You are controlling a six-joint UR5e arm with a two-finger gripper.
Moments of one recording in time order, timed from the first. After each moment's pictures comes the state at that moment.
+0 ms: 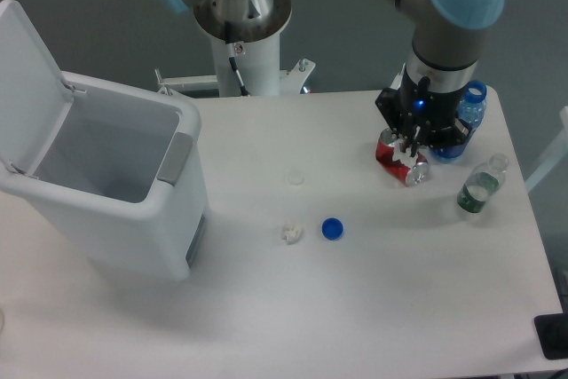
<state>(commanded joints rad) 2.66 -1.85 -1.33 -1.49 1.58 1.23</state>
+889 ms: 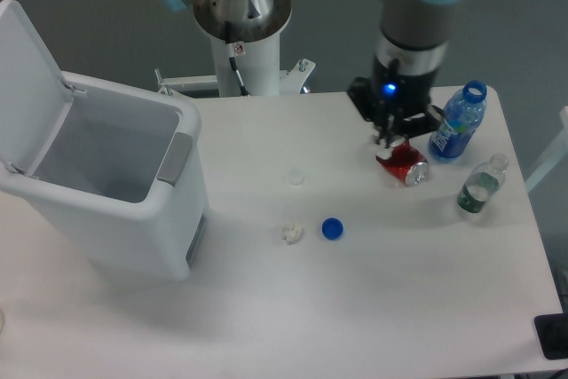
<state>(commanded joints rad) 2.57 -1.71 -1.37 -1.51 1.45 1.04</state>
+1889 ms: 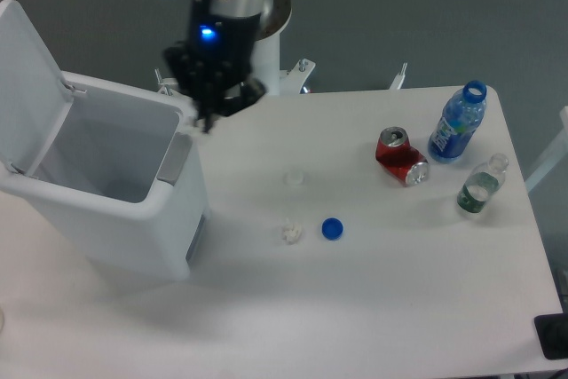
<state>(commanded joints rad) 2.29 -1.62 -1.46 -1.45 1.17 0.79</state>
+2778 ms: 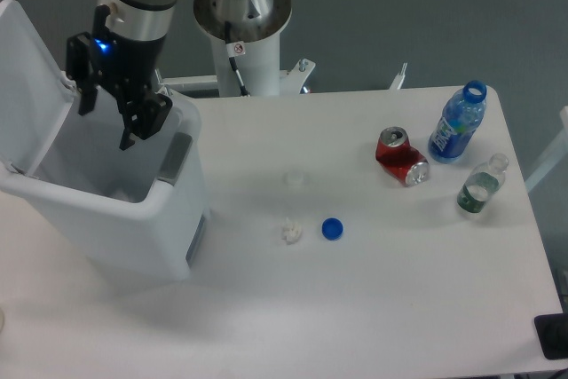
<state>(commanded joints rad) 2.19 -1.63 -1.47 -1.44 1.13 0.79</state>
